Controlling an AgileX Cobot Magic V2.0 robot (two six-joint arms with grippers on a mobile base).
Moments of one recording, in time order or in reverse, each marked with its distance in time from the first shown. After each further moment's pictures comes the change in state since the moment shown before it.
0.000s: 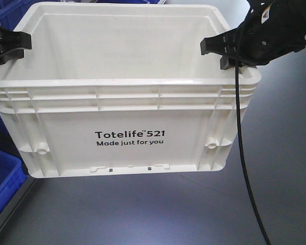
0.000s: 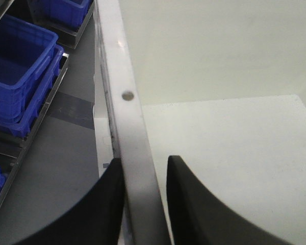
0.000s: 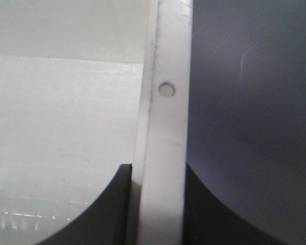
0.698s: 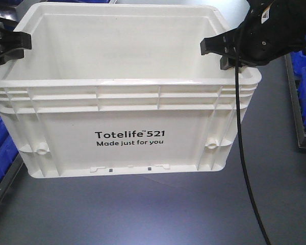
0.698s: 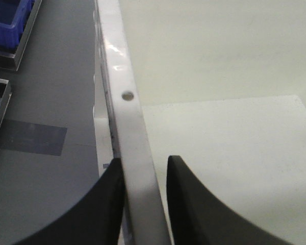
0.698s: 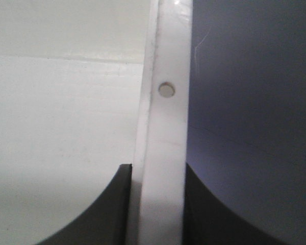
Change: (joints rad) left arm 0.000 0.000 0.000 0.000 0.000 0.000; right arm 0.000 0.000 0.000 0.000 0.000 0.000
